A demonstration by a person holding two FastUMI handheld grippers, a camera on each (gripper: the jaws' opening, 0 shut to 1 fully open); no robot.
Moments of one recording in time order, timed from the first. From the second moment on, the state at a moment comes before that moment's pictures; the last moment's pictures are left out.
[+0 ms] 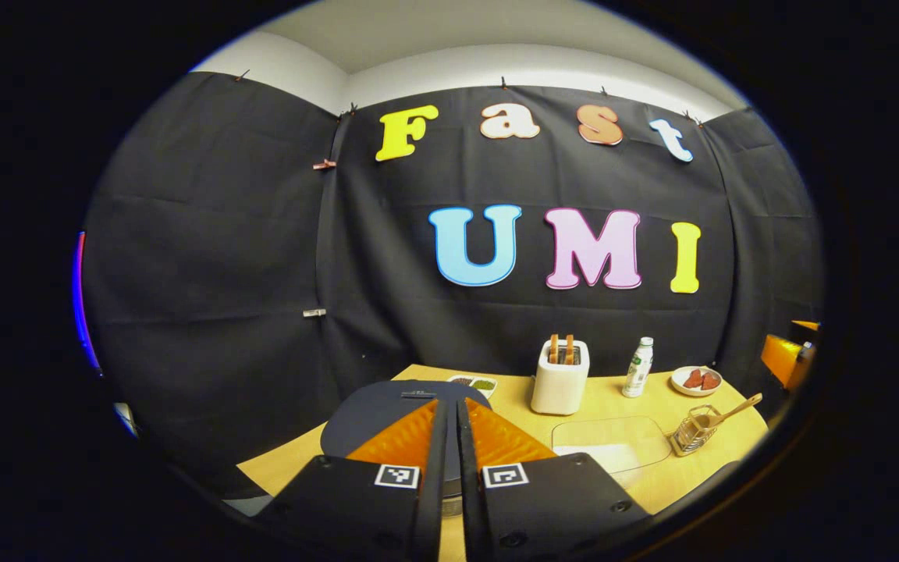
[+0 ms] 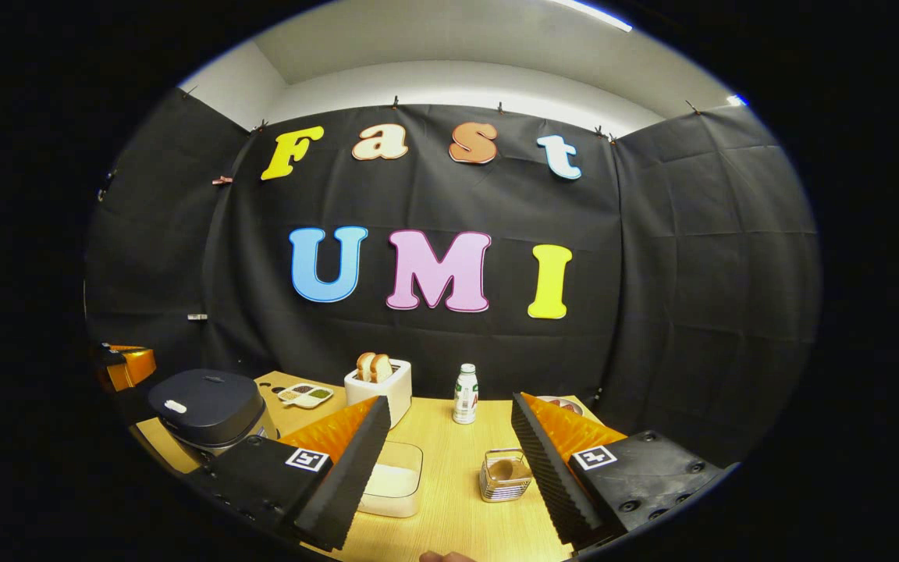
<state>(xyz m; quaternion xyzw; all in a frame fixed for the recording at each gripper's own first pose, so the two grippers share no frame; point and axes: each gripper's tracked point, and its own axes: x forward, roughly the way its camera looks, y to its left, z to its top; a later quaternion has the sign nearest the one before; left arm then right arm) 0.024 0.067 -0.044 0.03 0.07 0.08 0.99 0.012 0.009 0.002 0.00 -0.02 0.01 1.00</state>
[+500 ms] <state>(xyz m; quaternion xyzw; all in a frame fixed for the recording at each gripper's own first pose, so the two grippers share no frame) 0.063 0.109 -0.120 0.01 0.18 0.07 0.98 0.026 0.024 -0.007 -0.01 -0.01 0.02 1.00</state>
